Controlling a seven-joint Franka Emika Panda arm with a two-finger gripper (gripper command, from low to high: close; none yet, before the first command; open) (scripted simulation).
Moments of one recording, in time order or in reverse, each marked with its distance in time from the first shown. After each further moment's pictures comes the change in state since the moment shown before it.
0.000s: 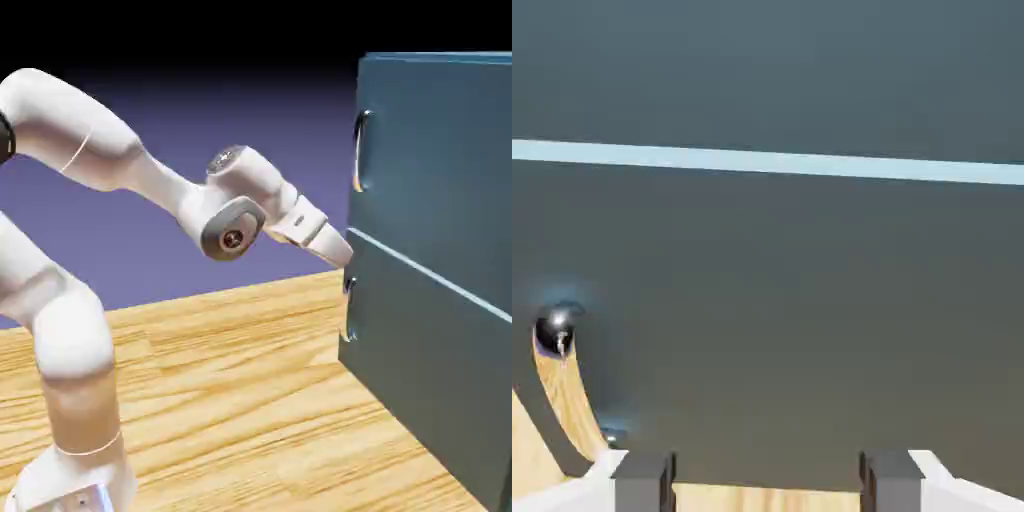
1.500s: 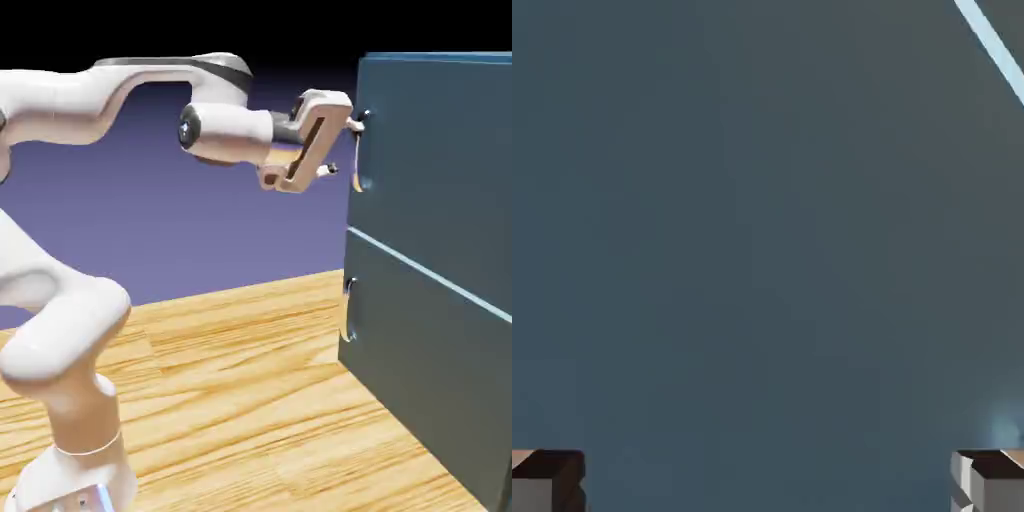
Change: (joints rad) arm -0.667 -0.203 0.734 0.421 1.957 -0.032 0.707
